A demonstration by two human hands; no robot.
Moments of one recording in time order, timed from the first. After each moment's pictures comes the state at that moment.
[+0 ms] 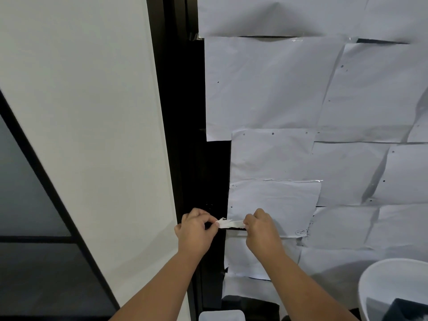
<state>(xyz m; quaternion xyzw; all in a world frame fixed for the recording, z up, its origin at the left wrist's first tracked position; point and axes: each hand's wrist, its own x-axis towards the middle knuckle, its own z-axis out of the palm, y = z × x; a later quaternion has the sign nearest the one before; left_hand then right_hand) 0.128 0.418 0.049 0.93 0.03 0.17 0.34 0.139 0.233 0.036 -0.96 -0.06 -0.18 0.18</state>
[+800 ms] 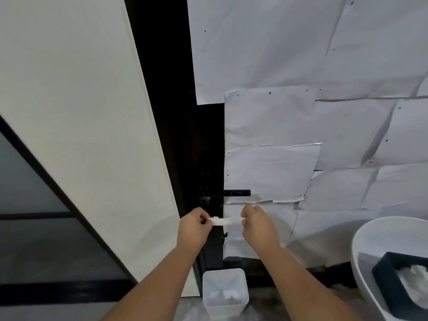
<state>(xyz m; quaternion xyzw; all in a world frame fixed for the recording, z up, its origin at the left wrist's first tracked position) 0.099 0.421 -0.012 0.90 0.07 0.05 0.42 0.097 0.237 -0.012 -0.96 -0.01 -0.08 0.26</state>
